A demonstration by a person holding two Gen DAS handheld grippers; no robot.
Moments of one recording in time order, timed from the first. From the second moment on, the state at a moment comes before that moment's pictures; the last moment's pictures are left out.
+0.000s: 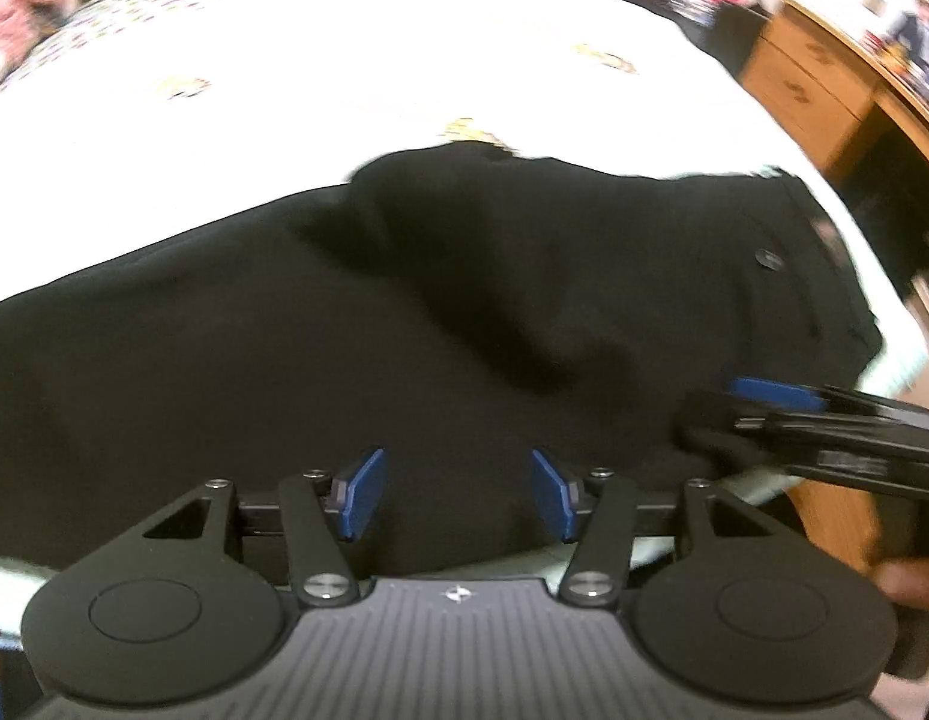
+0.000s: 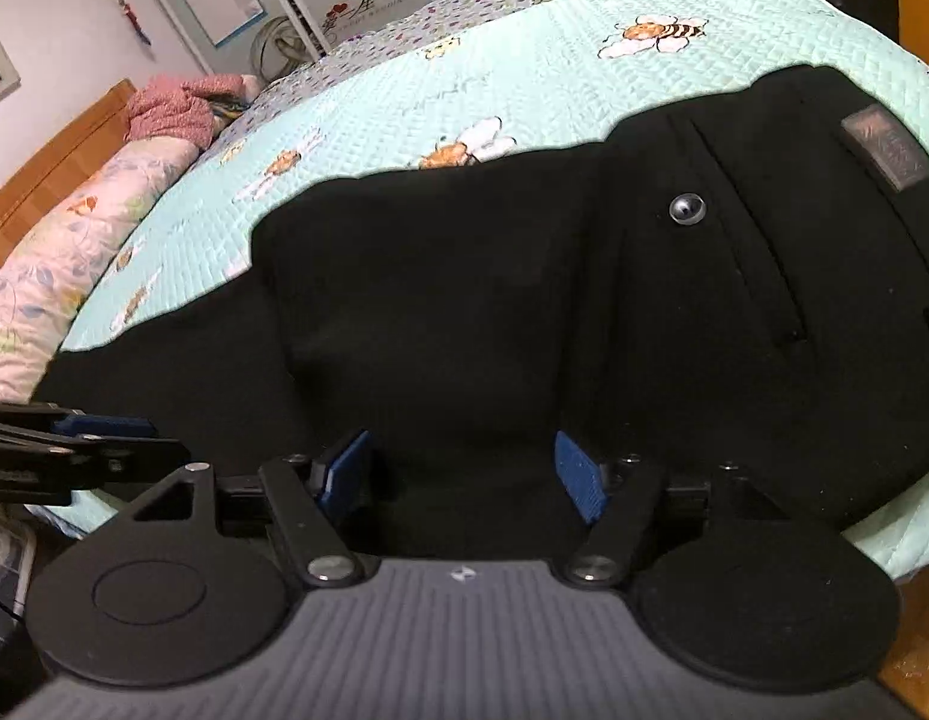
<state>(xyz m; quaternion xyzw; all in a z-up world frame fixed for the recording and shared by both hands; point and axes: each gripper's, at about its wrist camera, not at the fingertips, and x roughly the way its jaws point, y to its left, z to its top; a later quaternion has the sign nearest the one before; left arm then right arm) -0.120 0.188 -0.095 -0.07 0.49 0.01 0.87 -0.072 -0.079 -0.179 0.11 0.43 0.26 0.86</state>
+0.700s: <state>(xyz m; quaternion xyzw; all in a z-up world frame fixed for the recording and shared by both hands) -0.100 0.268 -0.126 -0.22 0.45 -0.02 0.87 -0.053 -0.091 -0.192 0.26 0.36 0.33 0.83</state>
